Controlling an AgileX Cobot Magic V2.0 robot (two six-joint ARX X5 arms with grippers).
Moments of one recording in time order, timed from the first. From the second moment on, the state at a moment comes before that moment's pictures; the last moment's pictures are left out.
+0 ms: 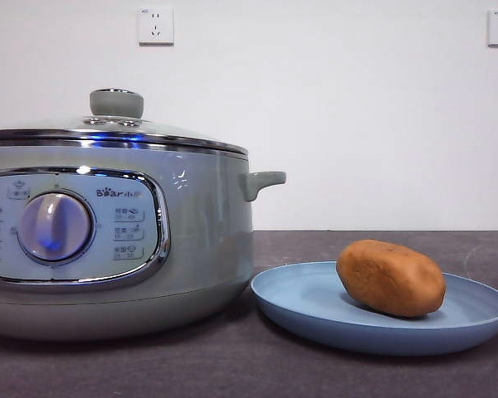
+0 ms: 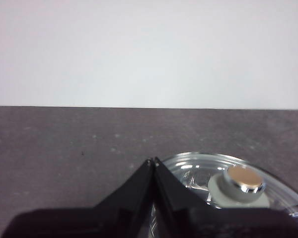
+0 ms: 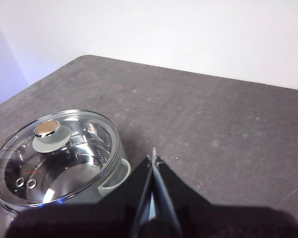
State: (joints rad) left arm -0.18 0.30 0.50 -0.25 0.00 -0.14; right arm 0.57 0.68 1.09 -0.69 0.03 0.05
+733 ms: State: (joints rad) left arm -0.06 0.00 0.02 -0.08 0.03 -0.17; right arm 0.57 0.68 1.09 -0.70 0.03 0.05
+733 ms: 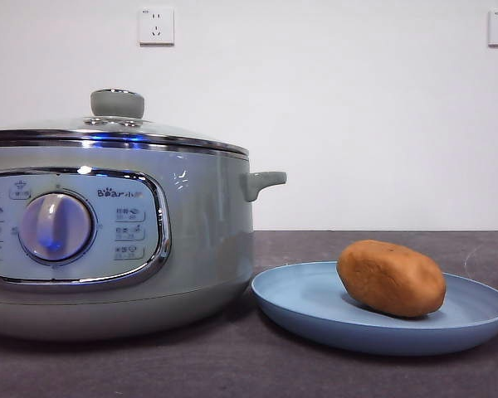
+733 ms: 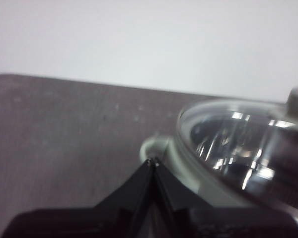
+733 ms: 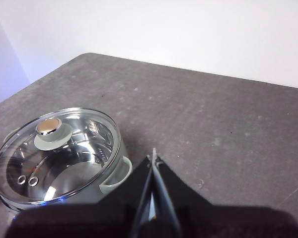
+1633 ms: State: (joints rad) left arm -0.06 0.00 0.02 -0.18 0.03 -0.18; right arm 0.57 0.68 1.09 -0.70 0.03 0.05
